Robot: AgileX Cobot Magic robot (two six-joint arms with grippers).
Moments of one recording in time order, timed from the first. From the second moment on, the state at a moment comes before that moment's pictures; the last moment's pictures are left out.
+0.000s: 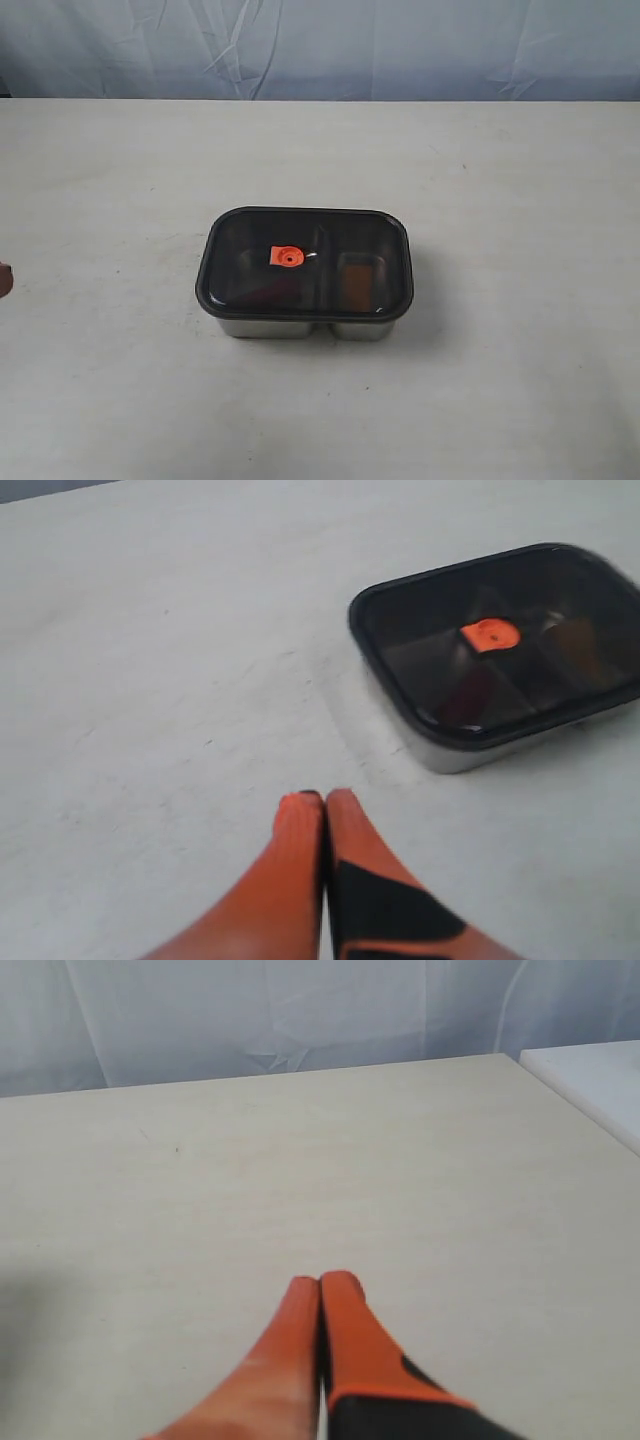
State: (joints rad) left arm -0.39 0.52 -0.39 -0.05 0.54 0.00; right arm 0.01 0.01 0.00 0.02 0.37 -0.02
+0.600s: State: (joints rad) left arm -0.07 0.01 0.00 0.02 0.24 0.00; right arm 0.01 0.01 0.00 0.02 0.37 -0.02
